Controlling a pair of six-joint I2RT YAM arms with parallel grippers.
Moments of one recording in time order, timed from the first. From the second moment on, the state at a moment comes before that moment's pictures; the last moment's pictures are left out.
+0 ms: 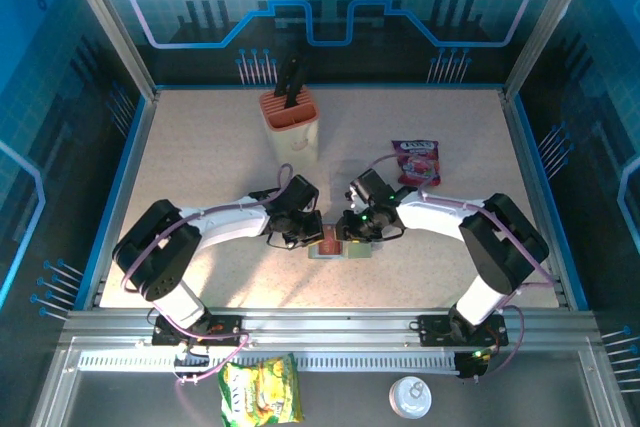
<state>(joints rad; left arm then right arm) -0.70 1.63 0.87 -0.37 0.28 -1.03 0.65 1.65 0.86 -0.37 -0.41 0.67</state>
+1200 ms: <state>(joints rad) -0.70 1.64 0.87 -0.39 0.25 -1.03 0.61 1.68 0.80 -0.19 -0.55 0.74</state>
